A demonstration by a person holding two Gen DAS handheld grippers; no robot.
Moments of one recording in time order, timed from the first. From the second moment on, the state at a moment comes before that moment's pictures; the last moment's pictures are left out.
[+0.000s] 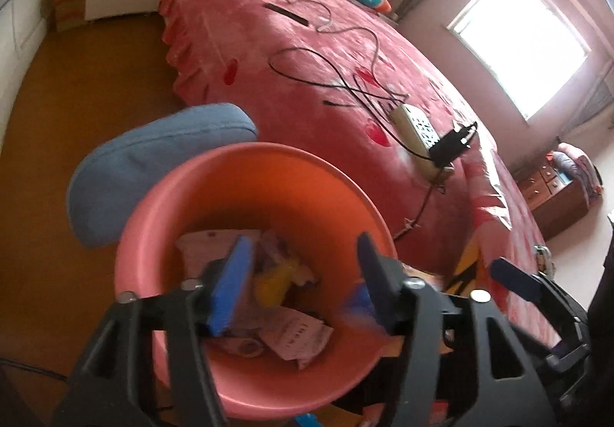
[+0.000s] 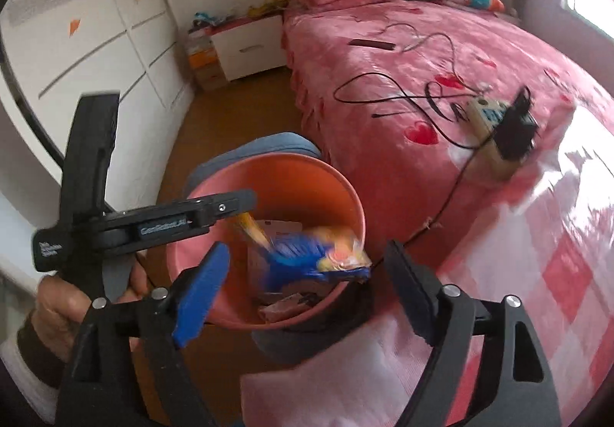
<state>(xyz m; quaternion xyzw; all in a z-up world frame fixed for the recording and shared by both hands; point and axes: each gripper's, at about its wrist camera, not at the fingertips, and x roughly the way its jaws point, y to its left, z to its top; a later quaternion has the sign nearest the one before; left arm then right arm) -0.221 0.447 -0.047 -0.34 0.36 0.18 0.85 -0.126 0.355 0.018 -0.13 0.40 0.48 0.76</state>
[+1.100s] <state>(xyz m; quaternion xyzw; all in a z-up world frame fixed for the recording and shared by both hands) -0.203 0.333 0.041 -0.22 0.34 0.12 0.91 -0.116 0.162 0.044 0.00 0.38 0.35 0.85</state>
